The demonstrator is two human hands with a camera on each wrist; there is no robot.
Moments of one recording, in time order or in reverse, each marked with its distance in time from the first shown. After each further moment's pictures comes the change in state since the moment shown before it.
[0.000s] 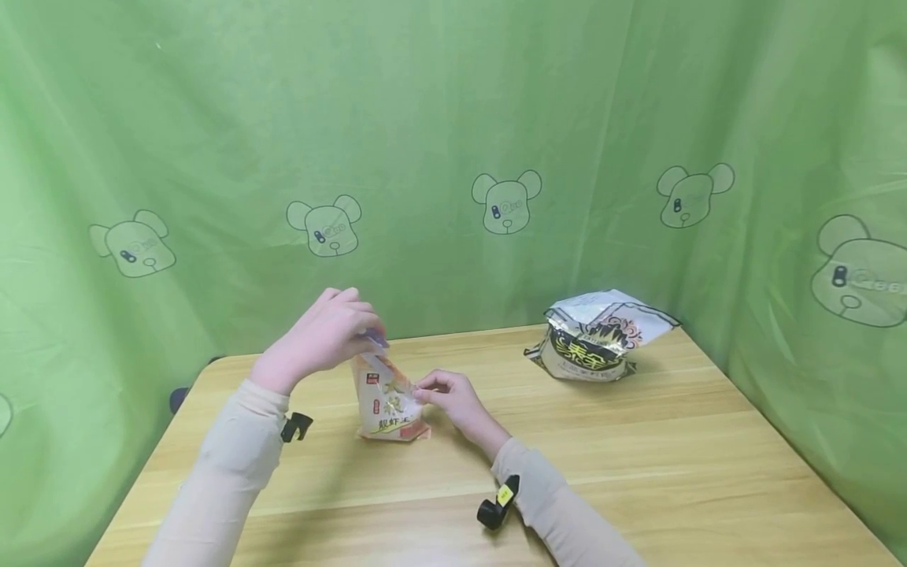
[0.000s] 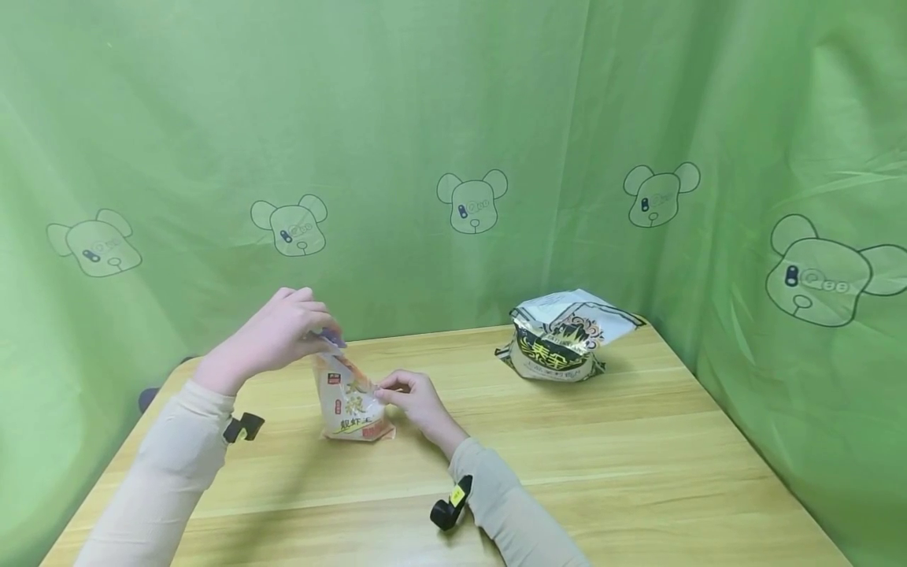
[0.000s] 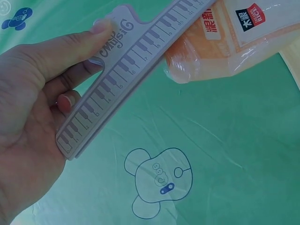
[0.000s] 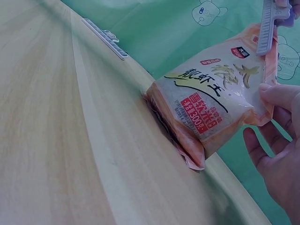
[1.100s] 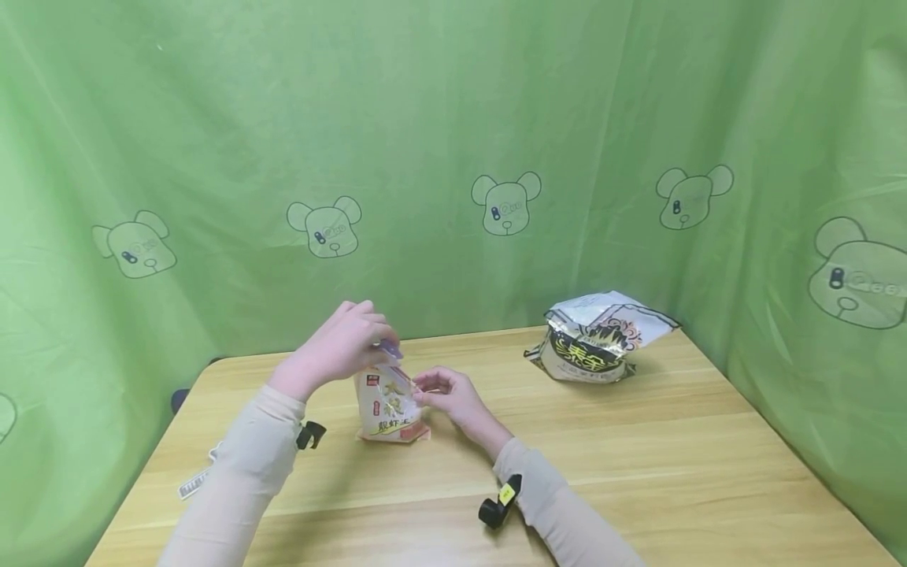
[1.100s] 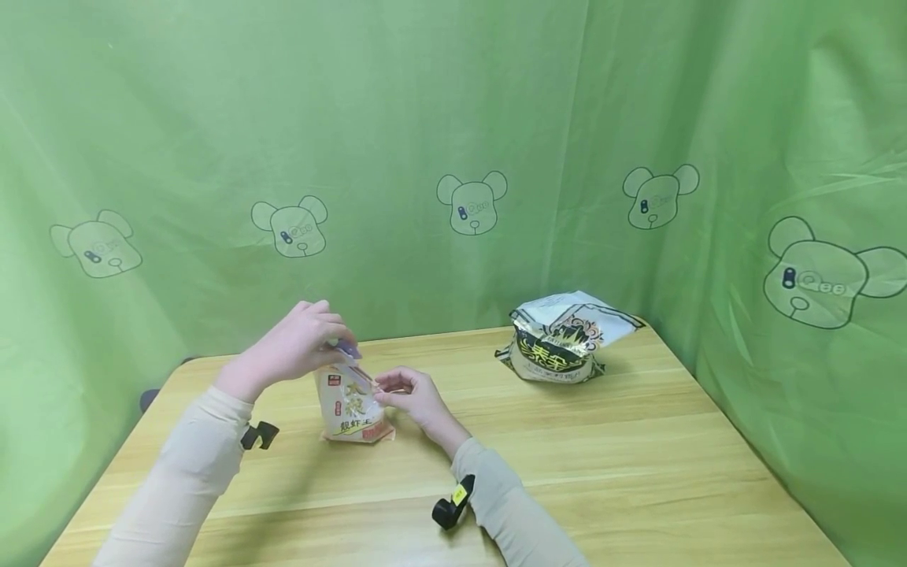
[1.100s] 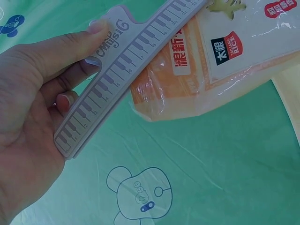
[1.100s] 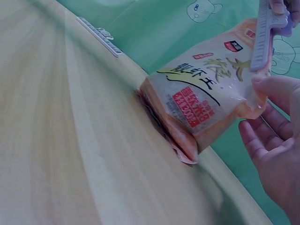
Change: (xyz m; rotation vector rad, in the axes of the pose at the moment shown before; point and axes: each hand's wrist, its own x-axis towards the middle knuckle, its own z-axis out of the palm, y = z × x) left_hand 0.005 0.008 0.023 -0.058 -0.036 -0.023; right_hand 0.013 0.031 -0.007 0.081 -0.026 -0.012
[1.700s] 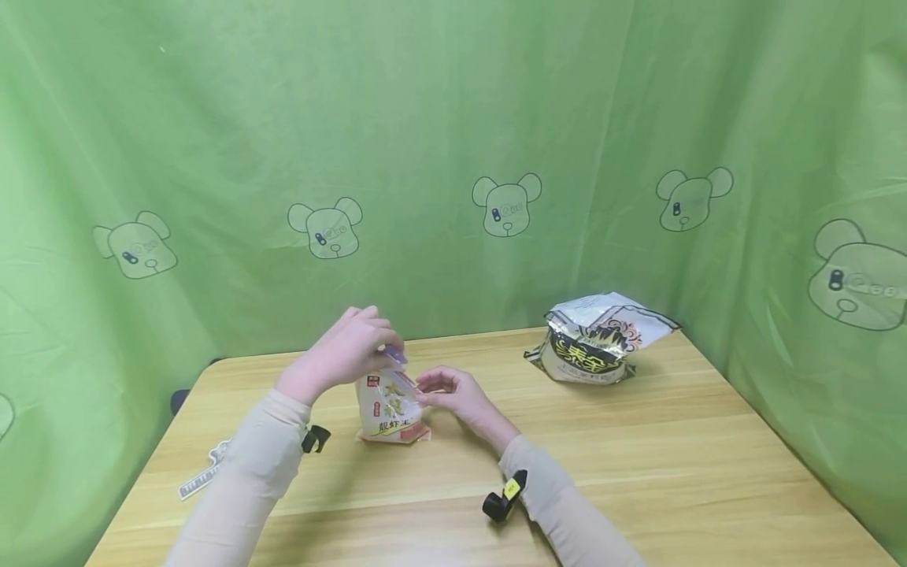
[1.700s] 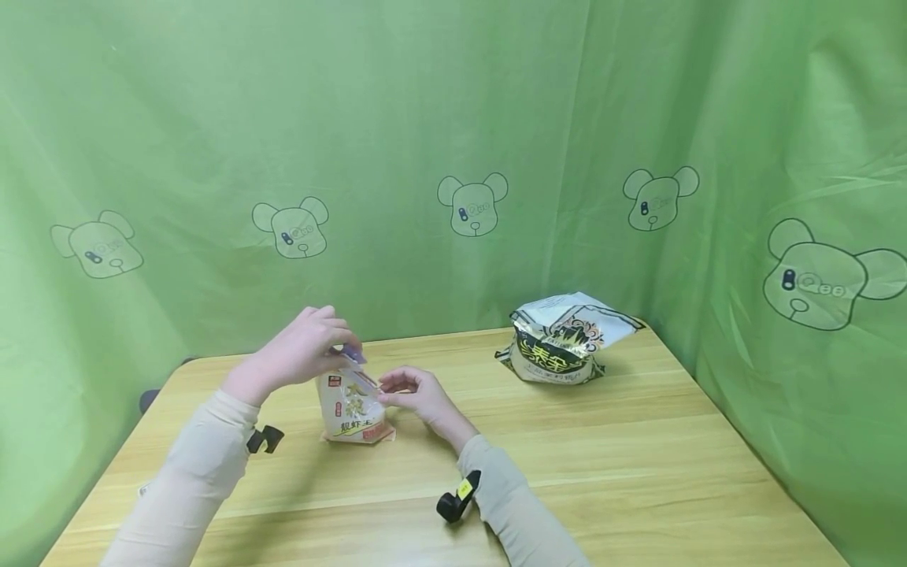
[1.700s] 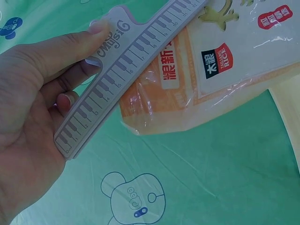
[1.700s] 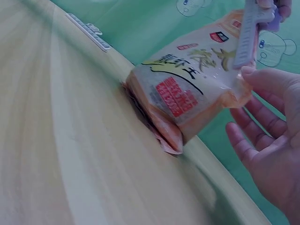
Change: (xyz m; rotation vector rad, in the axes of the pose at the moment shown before) left_hand 0.001 0.004 0.007 -0.002 -0.012 0.008; right_hand -0.004 -0.018 -0.009 -0.026 -0.075 0.028
